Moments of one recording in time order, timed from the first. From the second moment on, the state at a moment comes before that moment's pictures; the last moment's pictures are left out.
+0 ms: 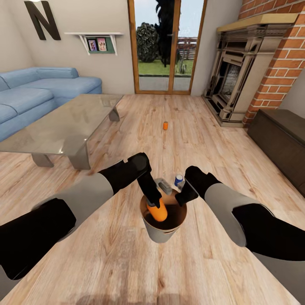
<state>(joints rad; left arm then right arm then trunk) -1.37 -0.15 -1.03 -0.57 -0.09 1.05 -1.19 -1.30 0.11 0.21 -0.17 0.41 1.04 0.54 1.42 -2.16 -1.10</state>
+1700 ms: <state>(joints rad) -1.31 -0.14 -1.03 -0.58 -0.09 1.05 -1.07 -1.33 0.13 0.15 -0.13 0.41 1.04 0.54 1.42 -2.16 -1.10</state>
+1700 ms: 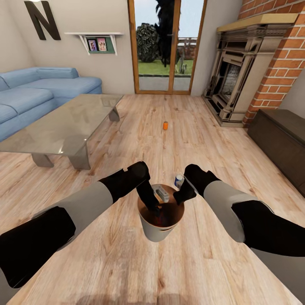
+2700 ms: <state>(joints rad) -1.31 0.31 -0.61 -0.92 -0.08 0.90 -1.22 -1.33 0.05 0.13 -0.13 0.41 1.04 0.54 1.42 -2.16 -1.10</state>
